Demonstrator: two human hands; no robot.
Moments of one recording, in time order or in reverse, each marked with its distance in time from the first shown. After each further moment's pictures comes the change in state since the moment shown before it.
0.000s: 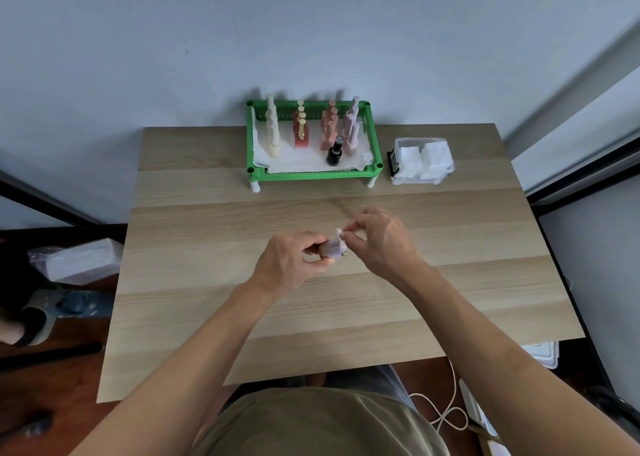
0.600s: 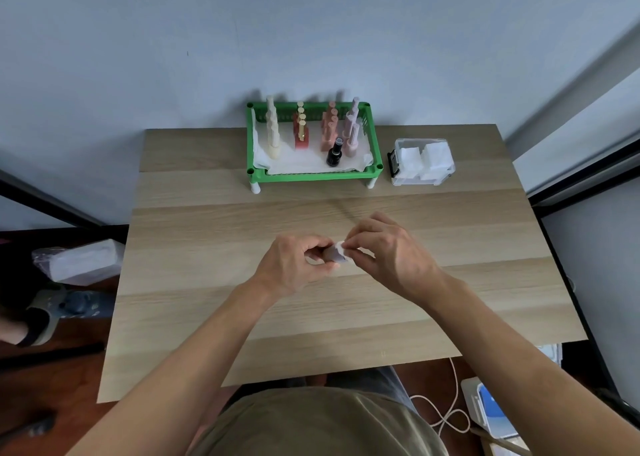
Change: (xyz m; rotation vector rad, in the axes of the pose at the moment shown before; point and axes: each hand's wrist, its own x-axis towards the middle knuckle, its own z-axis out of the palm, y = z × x) left_hand 0.002 0.008 0.001 -0.115 -0.093 -0.101; right_hand -0.023 0.011 -0.016 -0.063 0.056 -0.471
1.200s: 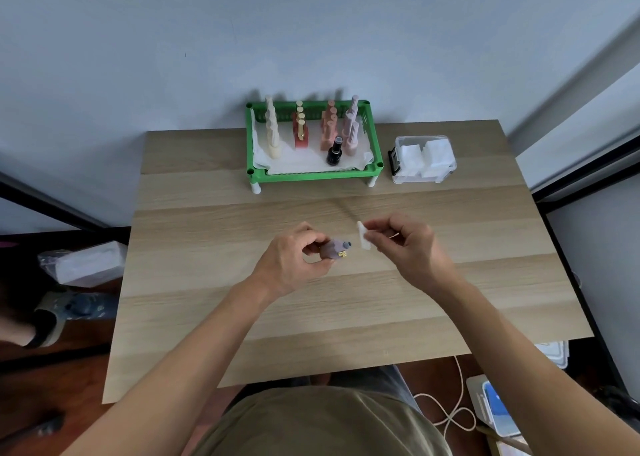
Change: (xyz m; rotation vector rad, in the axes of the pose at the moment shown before) left_hand 0.003 -0.006 -0.002 0.070 0.014 -0.013; right_hand -0.016 0.030 0.005 0.524 0.152 0.416
